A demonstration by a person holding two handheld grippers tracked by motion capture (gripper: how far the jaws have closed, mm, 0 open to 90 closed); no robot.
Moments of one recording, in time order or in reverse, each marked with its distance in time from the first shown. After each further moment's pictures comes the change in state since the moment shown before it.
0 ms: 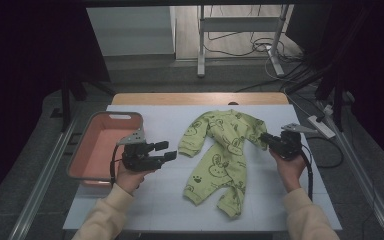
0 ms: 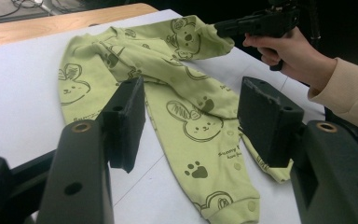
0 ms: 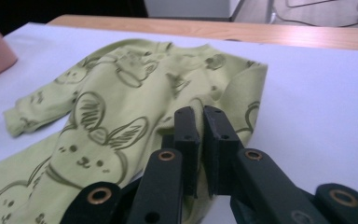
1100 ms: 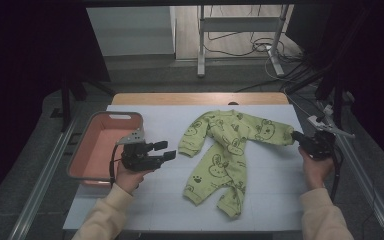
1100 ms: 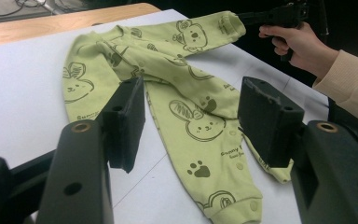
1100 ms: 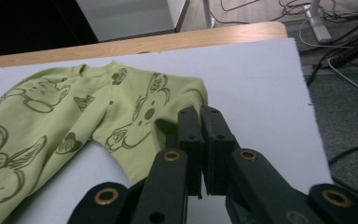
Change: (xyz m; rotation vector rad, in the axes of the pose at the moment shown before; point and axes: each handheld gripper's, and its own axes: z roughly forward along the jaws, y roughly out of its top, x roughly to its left) left arm 0.002 -0.001 -0.001 -0.002 0.005 -0.009; right arm -0.074 -0.009 -0.040 -0.059 -0.171 0.171
